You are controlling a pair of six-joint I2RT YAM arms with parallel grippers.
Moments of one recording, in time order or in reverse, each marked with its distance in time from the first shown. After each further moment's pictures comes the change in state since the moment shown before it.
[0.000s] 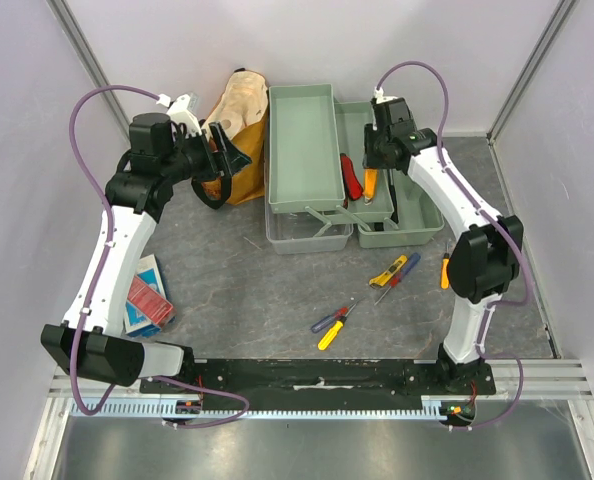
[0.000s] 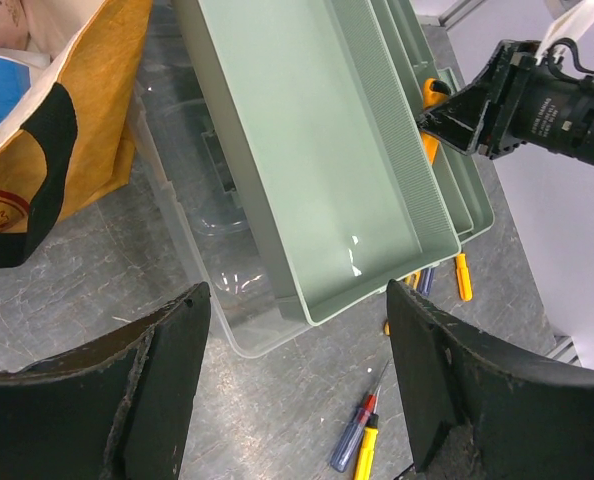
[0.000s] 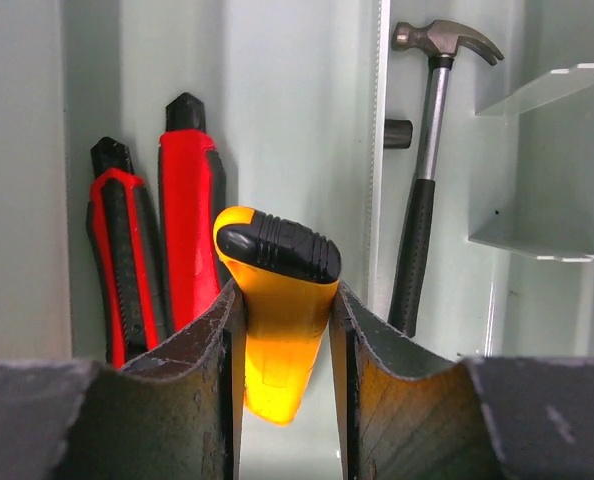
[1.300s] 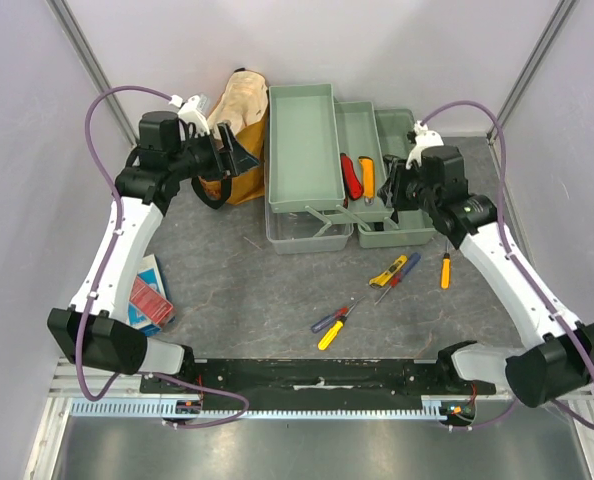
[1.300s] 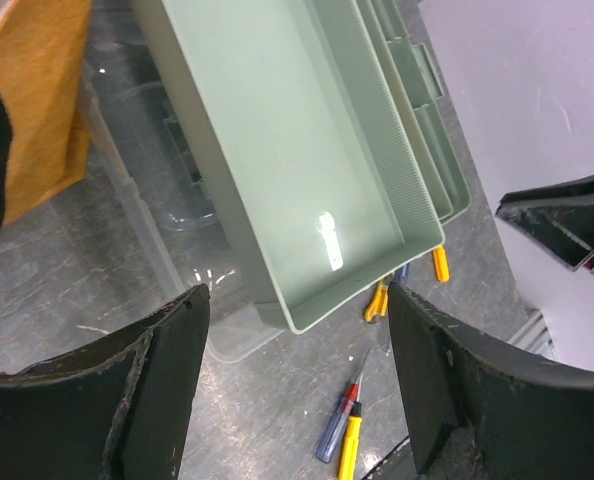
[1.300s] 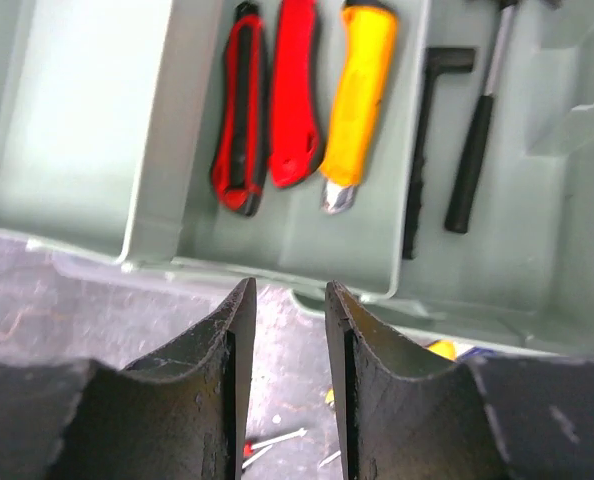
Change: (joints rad) left arm 0.000 0.054 -0.008 0.024 0.081 -0.010; right arm 0.003 -0.606 -0.572 0.182 -0.154 0.063
